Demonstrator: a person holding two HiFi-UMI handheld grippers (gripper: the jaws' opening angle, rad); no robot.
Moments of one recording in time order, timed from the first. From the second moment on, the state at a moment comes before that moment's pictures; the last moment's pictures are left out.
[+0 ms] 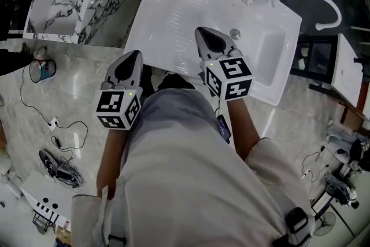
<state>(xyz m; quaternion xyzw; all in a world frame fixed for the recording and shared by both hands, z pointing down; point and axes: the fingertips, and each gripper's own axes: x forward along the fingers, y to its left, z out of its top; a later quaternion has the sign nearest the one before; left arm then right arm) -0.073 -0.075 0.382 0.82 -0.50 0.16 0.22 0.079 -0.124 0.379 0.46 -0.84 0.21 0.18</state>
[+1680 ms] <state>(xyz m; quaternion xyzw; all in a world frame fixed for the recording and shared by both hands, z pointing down) -0.105 -0.120 0.417 0.81 -0.49 0.17 0.28 0.067 -0.235 0.432 0.45 -0.83 0.11 0.31</state>
